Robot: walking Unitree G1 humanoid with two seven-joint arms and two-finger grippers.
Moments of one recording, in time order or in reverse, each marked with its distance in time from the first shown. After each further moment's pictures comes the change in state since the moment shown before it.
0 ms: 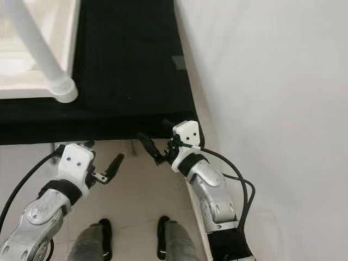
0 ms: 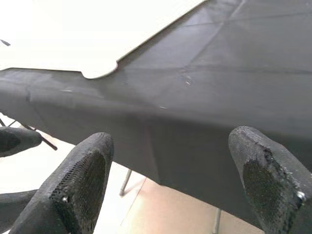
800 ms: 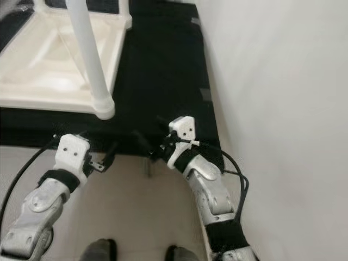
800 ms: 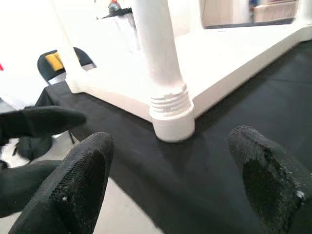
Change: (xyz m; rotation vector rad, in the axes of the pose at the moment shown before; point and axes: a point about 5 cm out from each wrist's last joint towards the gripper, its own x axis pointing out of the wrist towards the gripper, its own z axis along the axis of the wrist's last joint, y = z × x) left arm 0.017 0.006 0.009 -0.004 -0.098 -0.023; right arm 0.005 -0.001 0.002 0.025 -0.018 0.120
